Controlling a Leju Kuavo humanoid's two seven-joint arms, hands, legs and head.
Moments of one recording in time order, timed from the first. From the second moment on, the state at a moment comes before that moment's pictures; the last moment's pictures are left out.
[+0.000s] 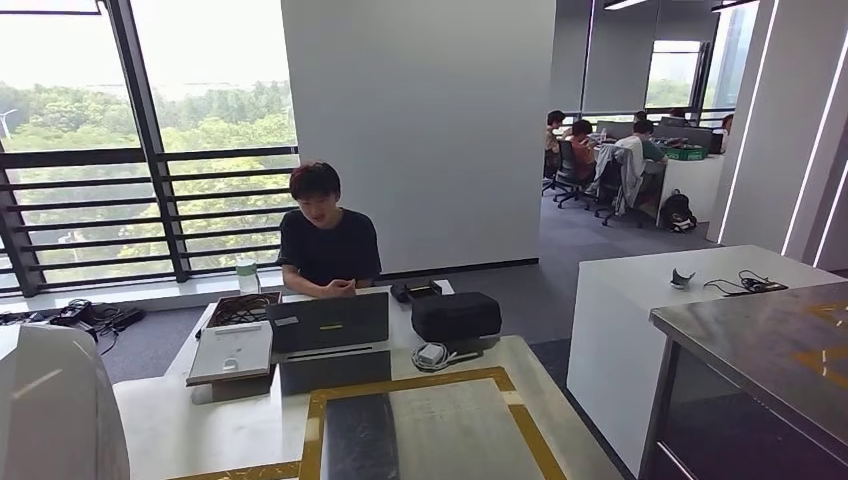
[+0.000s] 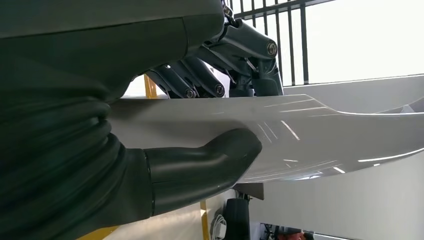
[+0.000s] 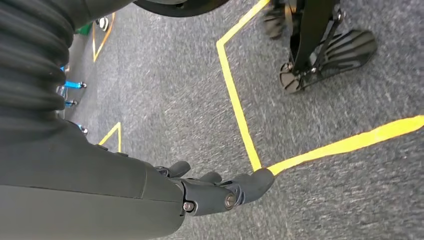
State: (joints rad) left arm 0.00 0.31 0.04 -1.75 0.32 0.26 -0.59; right arm -0.04 0.12 -1.15 -0.16 1.06 0.07 0.02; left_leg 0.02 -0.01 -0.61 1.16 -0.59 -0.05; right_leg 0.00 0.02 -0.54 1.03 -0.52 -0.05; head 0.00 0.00
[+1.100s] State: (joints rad) left arm -0.37 0.23 -0.45 -0.80 -0.55 0.65 -0.65; right arm -0.05 0.12 -1.15 -0.16 1.10 0.08 0.05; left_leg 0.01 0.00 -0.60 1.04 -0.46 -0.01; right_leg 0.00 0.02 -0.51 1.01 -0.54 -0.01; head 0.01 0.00
